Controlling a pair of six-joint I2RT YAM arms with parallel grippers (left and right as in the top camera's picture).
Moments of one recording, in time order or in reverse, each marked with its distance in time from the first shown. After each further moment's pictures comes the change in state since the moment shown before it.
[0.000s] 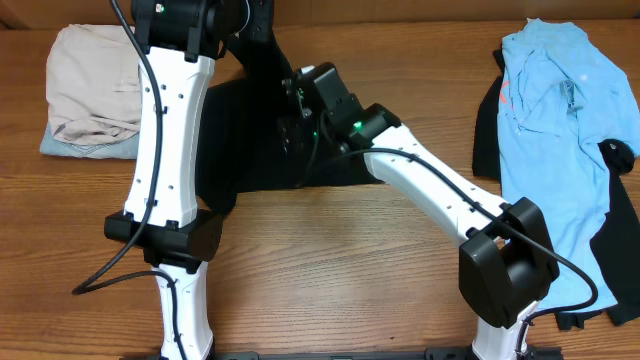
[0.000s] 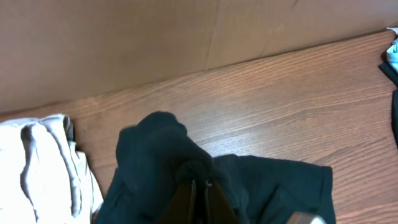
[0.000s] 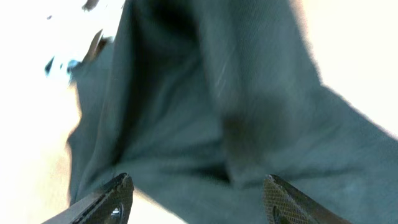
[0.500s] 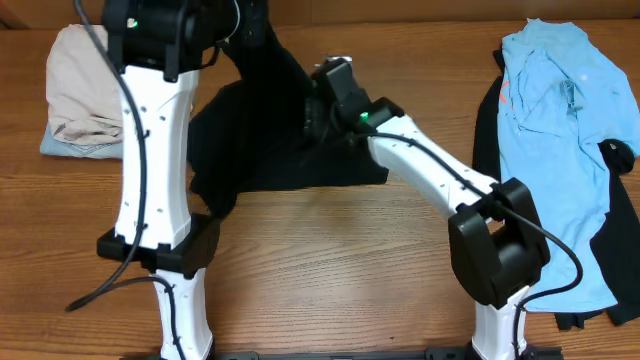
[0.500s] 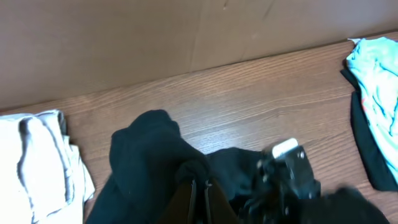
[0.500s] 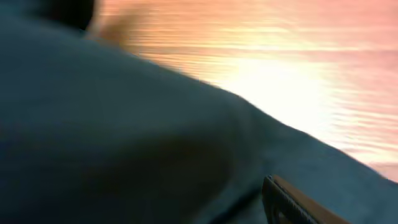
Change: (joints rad) left arm 0.000 -0.038 0.140 -0.139 0.055 -0.025; right arm -0.090 0.085 0.001 -0.008 0.185 0.122
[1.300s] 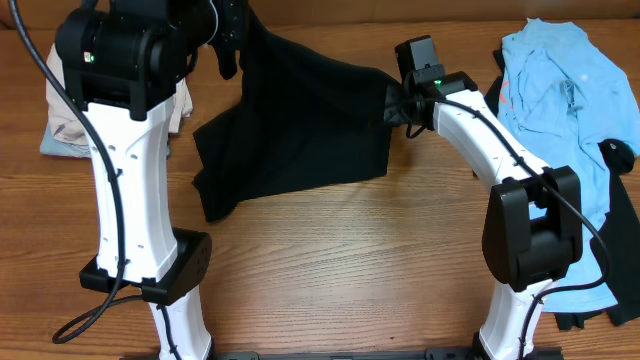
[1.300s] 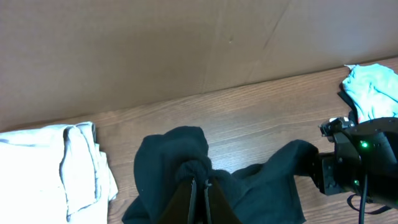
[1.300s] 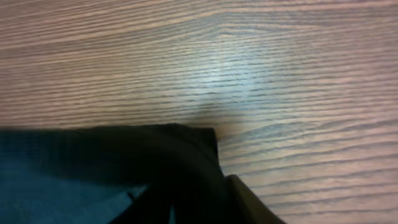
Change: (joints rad) left arm 0.000 -0.108 0.020 -0.018 -0.052 0.000; right arm -0.274 0.000 0.001 -0.170 -0.073 -0.086
